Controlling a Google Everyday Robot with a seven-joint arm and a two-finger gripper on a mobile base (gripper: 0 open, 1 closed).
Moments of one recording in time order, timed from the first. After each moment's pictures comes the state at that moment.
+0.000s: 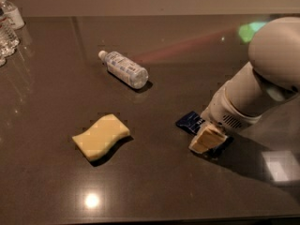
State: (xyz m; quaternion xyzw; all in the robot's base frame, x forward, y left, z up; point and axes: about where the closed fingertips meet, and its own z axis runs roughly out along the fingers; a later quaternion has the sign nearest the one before) arm 0.426 -0.130 0.830 -0.53 0.83 0.07 0.16
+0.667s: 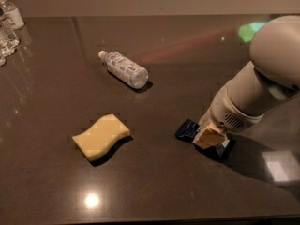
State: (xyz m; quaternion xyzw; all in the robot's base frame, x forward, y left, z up) arm 0.426 -0.132 0.830 -0.53 0.83 0.08 0.16
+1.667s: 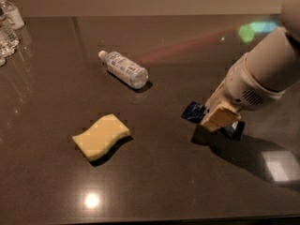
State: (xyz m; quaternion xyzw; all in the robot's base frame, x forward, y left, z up) arm 0.435 -0.140 0.890 -0.55 0.81 0.07 0.19
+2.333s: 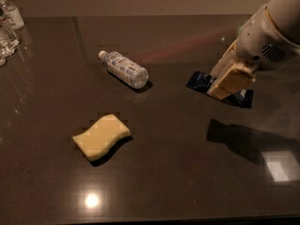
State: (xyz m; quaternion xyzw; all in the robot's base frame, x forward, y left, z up) arm 0.458 -0.145 0.961 -0.57 0.79 0.07 0.22
